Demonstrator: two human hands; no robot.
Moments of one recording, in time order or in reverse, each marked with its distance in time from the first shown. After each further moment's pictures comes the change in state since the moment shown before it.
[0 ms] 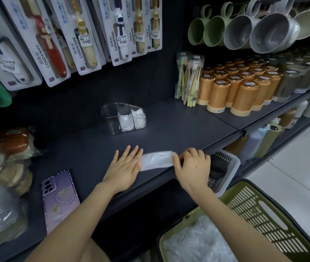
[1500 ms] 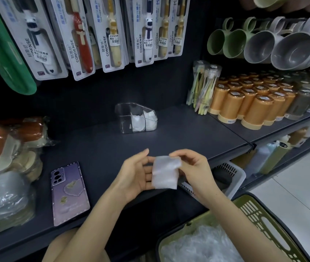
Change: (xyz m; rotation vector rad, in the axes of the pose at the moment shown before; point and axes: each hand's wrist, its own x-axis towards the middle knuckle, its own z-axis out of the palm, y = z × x) left_hand -0.047 0.051 -0.056 -1.953 -0.135 -0.327; right_hand 0.002 -0.035 -0.053 1.311 -0.440 0.213
